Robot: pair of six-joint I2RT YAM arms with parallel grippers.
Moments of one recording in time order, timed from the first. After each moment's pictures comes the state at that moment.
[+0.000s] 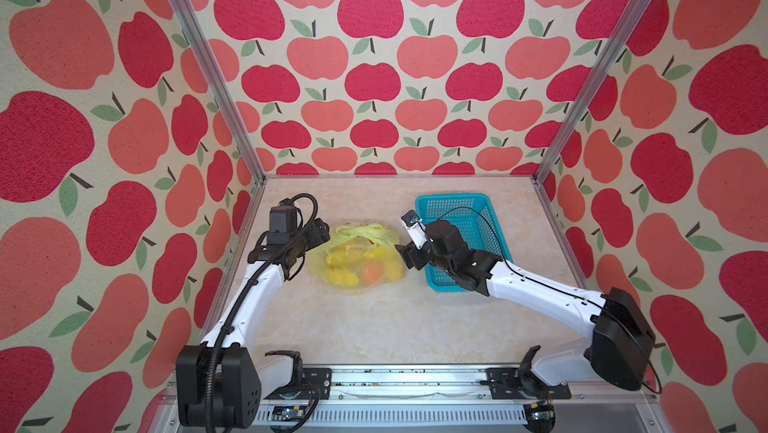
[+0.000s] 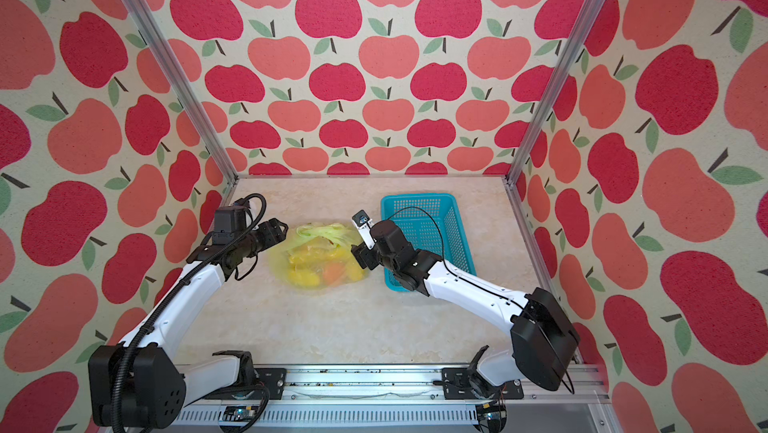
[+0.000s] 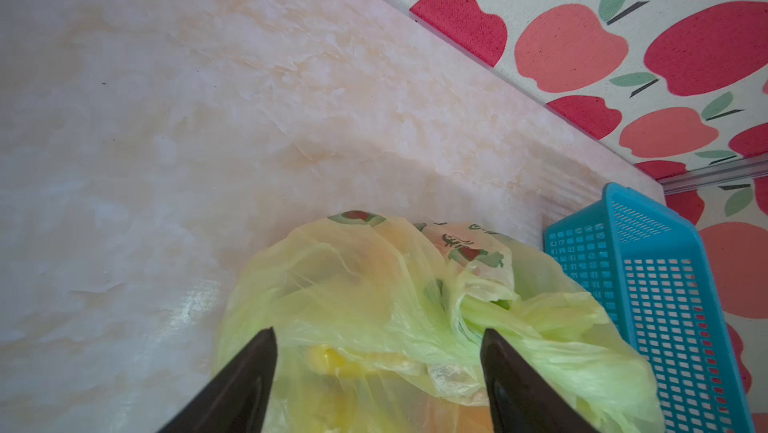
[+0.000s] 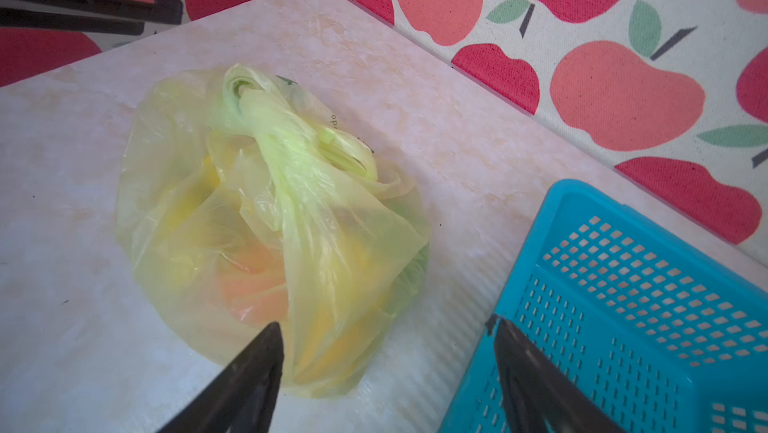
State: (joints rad) left arm -0.09 1.17 0.89 -0.40 0.14 -0.45; right arm 0.94 1.45 1.04 -0.11 0.17 -0.08
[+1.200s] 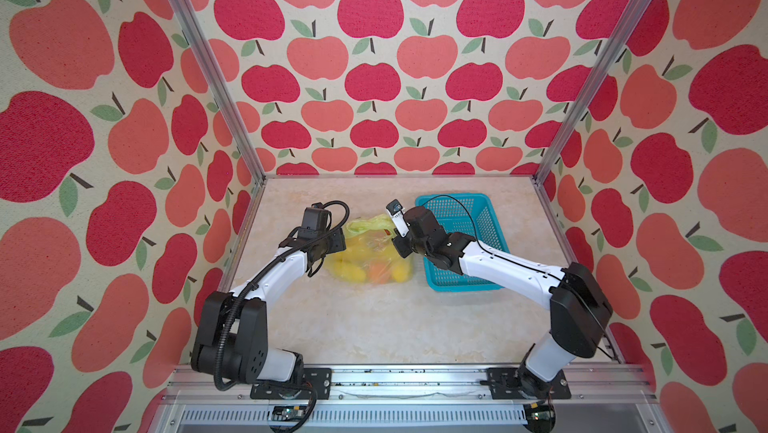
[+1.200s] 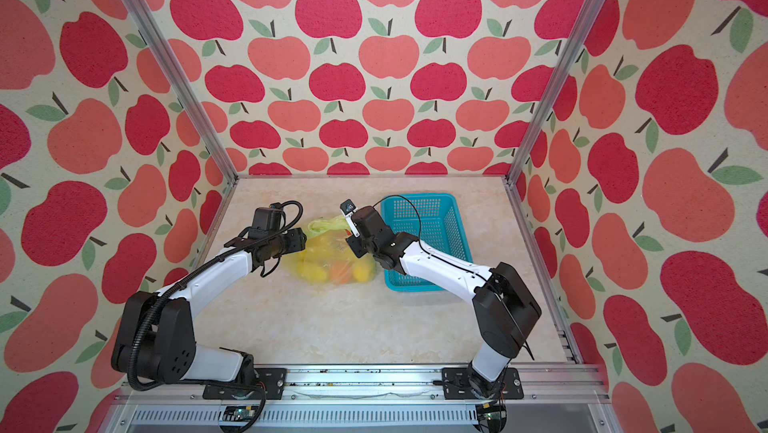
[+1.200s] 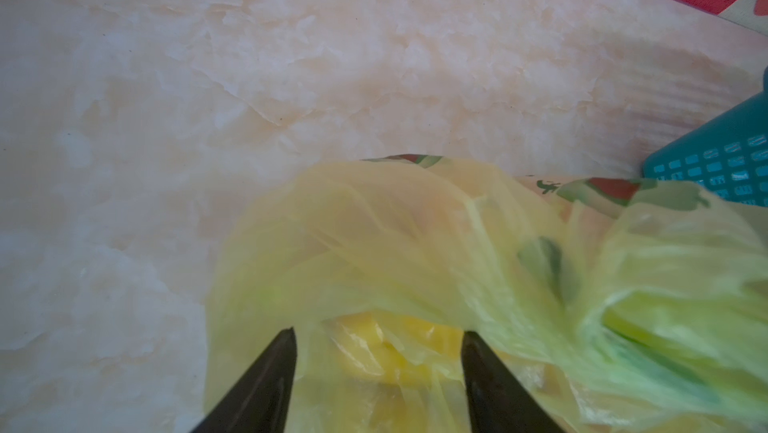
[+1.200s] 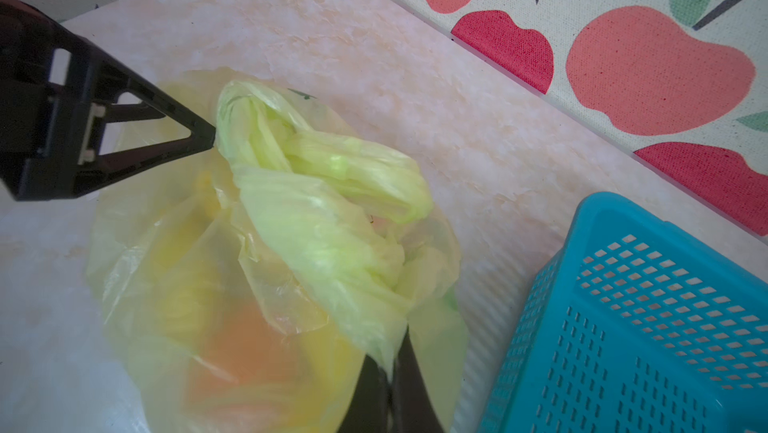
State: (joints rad) left arm -0.21 1.45 0.90 -0.31 0.02 -0.35; right arm 0.92 1.65 1.23 -0.20 0.19 -0.01
